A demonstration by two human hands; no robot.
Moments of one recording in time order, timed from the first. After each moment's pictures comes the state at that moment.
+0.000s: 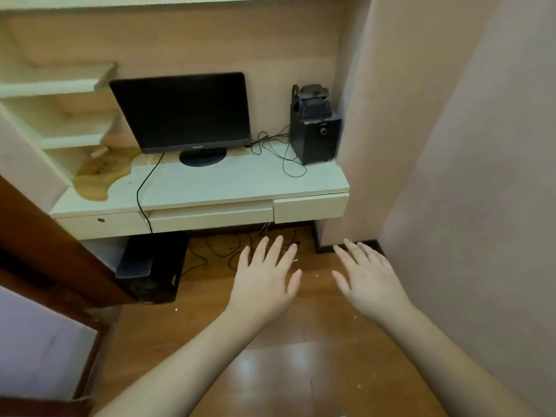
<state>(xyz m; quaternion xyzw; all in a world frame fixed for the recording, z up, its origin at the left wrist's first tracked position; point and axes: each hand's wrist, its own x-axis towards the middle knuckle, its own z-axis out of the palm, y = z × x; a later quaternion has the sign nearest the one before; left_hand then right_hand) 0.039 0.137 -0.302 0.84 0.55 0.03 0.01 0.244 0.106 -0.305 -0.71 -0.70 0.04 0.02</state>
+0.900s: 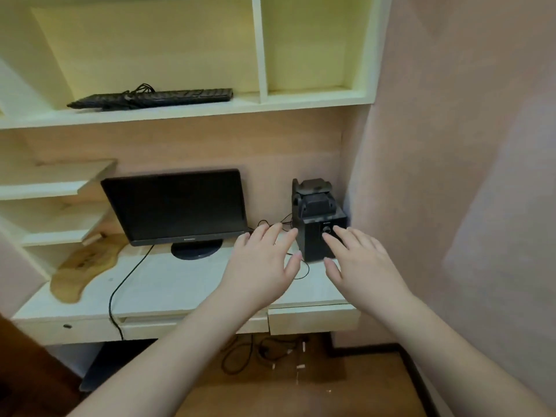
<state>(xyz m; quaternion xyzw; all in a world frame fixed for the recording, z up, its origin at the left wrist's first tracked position) 0.136 0.406 -0.167 0.83 0.55 0.11 -0.08 0.318 0.382 -0.183 -0.66 -0.74 -0.10 0.12</state>
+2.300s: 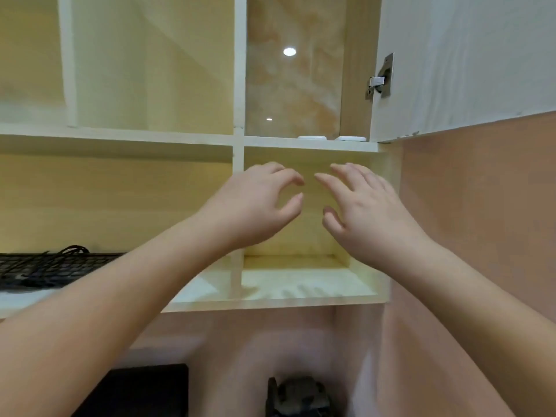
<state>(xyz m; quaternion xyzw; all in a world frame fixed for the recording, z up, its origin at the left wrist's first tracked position) 0.179 0.695 0.134 0.84 0.38 0.34 -0.19 0.357 0.667 0.114 -0.57 -0.69 -0.35 0.27</state>
